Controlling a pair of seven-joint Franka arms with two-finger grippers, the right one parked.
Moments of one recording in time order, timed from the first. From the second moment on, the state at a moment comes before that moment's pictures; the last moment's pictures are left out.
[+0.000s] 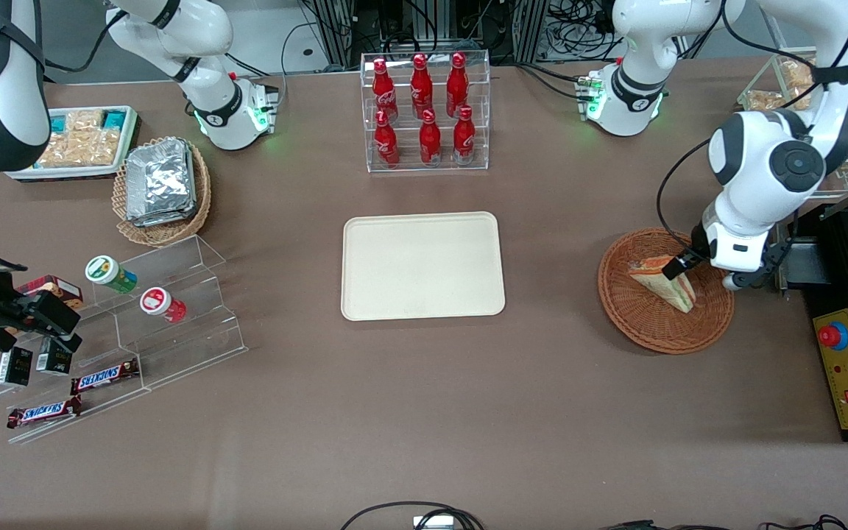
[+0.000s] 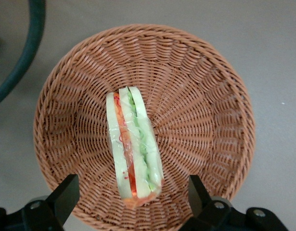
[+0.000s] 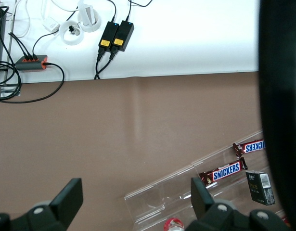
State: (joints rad) arm 0.07 0.01 -0.10 -2.41 0.05 2.45 -0.66
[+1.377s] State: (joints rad) arm 0.08 0.15 -0.10 -2.49 0.05 2.70 -0.77
